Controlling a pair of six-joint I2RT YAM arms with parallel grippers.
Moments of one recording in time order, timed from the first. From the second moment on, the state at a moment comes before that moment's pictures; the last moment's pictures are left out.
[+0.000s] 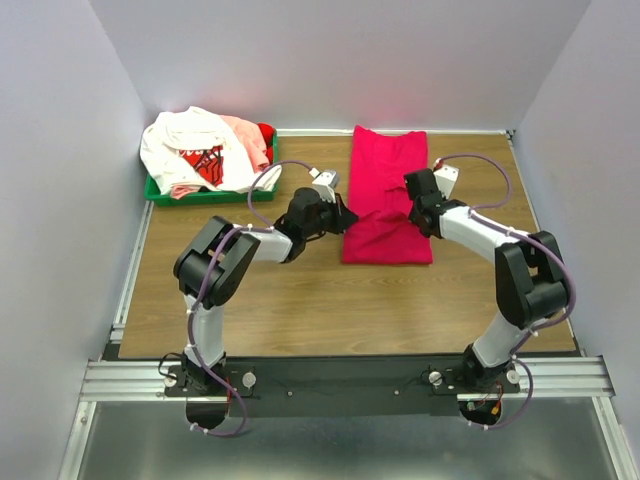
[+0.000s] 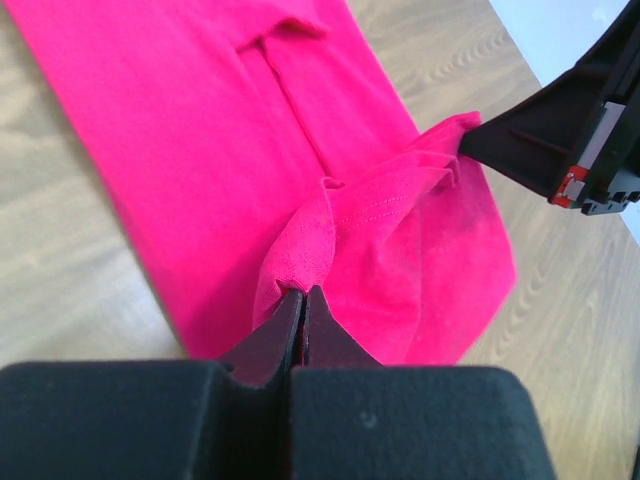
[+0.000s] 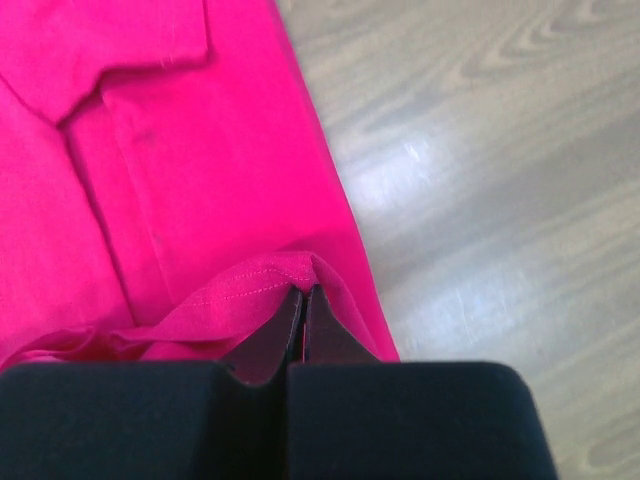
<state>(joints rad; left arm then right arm) -0.61 1.93 0.97 0.69 0.27 -0.51 0.37 1.67 1.04 -0.25 0.56 0.60</state>
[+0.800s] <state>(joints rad) -0.48 2.26 1.39 0.64 0.48 -0.48 0.26 1.94 1.31 -0.21 0.48 0.51</state>
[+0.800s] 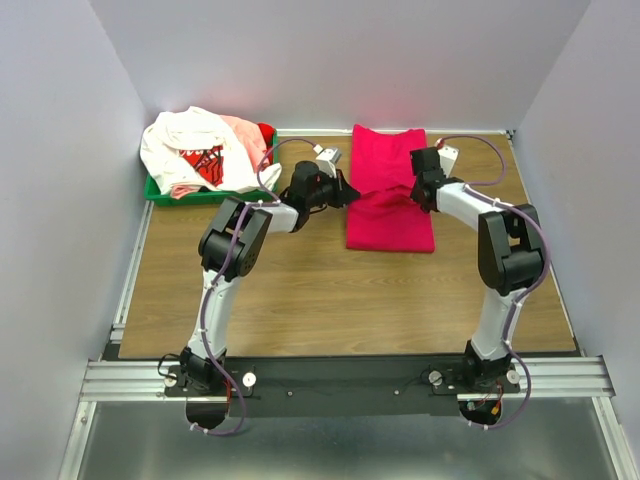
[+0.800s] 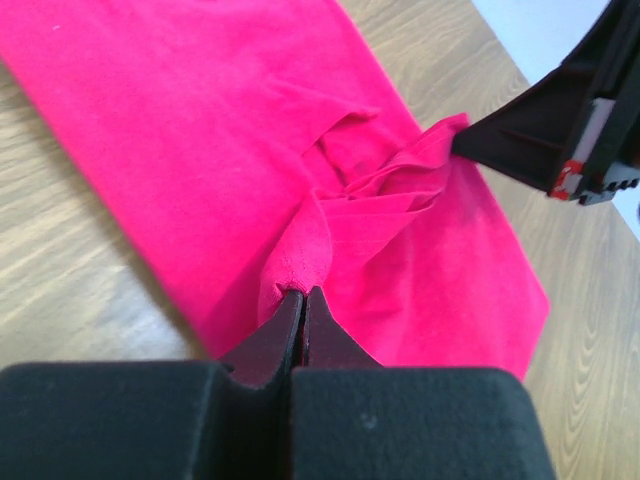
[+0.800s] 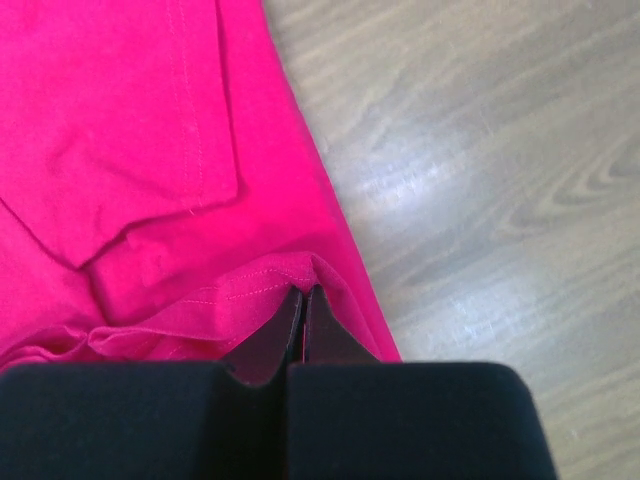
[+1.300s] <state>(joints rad) -0.46 2.28 1.40 0.61 0.49 -0.51 0.23 2.01 1.39 -0.20 0.43 0.47</state>
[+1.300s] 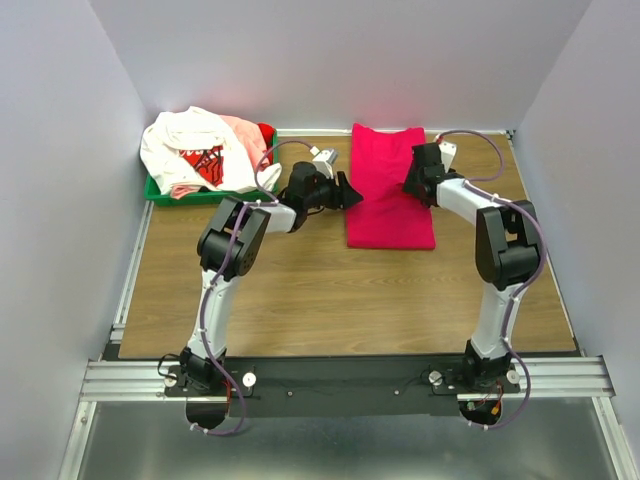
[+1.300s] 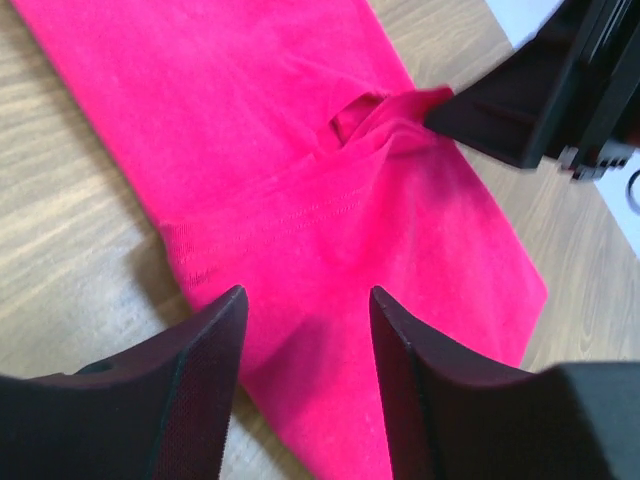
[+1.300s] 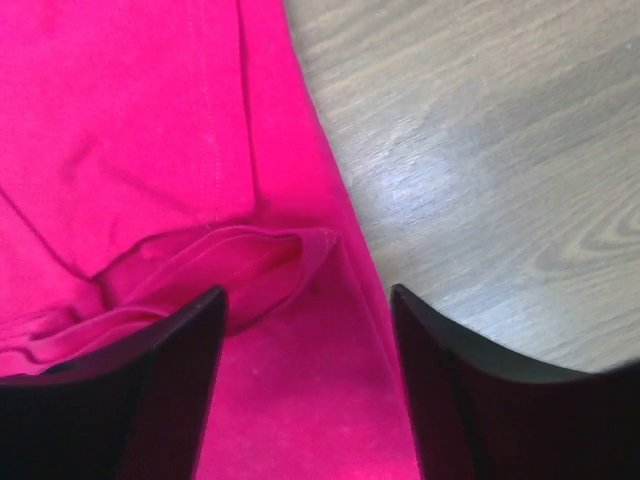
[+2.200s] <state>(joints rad) -0.56 1.92 0.96 0.49 0.36 -0.45 0.23 1.59 0.87 -0.19 0.22 0.52</state>
